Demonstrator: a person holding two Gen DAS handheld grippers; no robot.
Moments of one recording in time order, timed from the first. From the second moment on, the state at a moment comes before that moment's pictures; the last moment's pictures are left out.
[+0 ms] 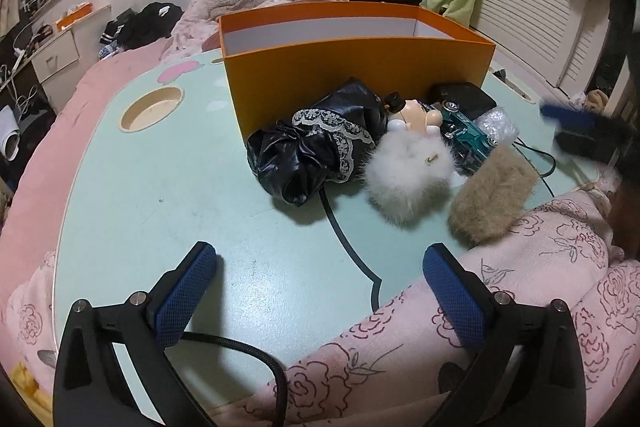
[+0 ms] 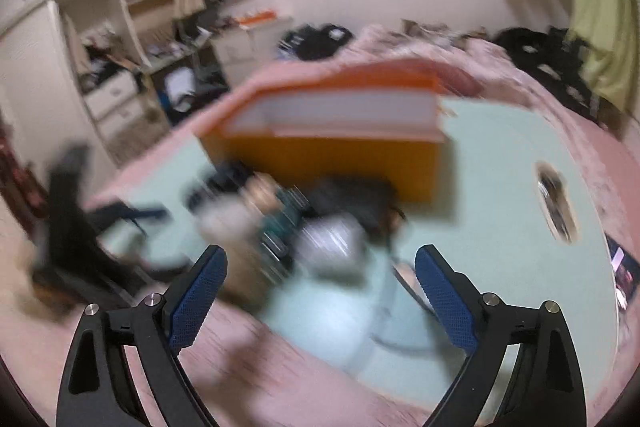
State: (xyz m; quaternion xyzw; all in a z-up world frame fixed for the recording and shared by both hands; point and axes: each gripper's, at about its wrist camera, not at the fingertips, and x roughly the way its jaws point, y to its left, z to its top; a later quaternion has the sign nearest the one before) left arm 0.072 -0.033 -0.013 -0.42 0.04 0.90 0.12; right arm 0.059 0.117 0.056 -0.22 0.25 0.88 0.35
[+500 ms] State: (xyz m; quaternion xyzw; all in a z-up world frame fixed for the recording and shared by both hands) left arm 0.075 -0.031 -0.011 -0.41 0.03 0.91 0.12; right arm -0.127 0.288 0.036 -0.43 0.47 0.73 0.25
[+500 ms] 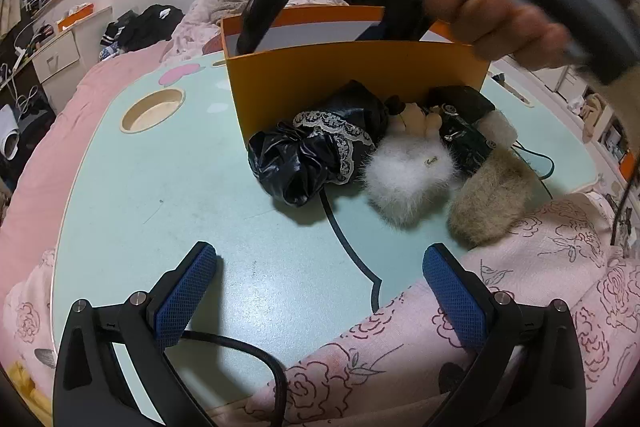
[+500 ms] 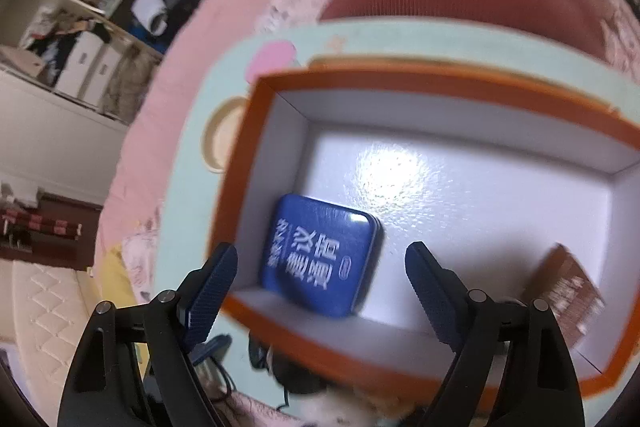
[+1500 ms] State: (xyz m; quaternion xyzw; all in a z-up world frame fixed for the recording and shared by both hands) left arm 0.075 -0.028 -0.015 -0.40 0.03 0.91 0.12; right arm -0.166 0.294 0.016 -0.55 0.32 0.73 0.27
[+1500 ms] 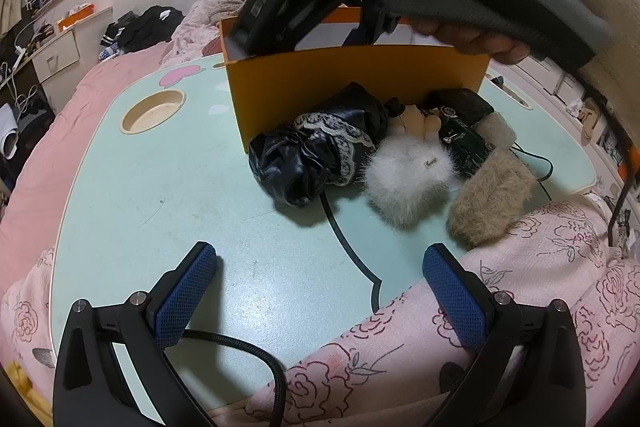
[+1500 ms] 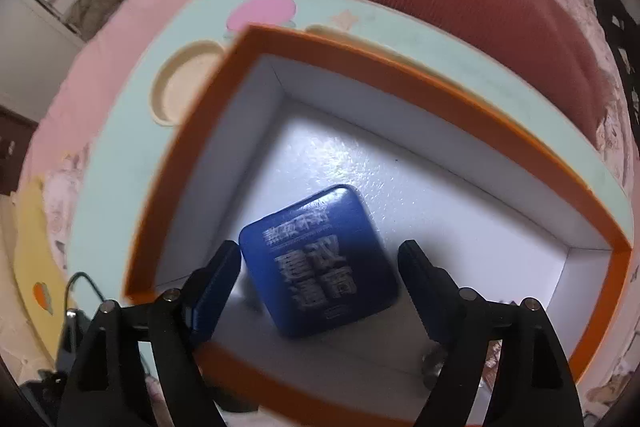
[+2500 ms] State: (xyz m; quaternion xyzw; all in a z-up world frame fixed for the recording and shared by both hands) left arm 0.074 -0.027 -0.016 -0.40 0.03 0.91 0.12; right arm 0.014 0.224 0.105 -0.25 0.38 0.82 0.35
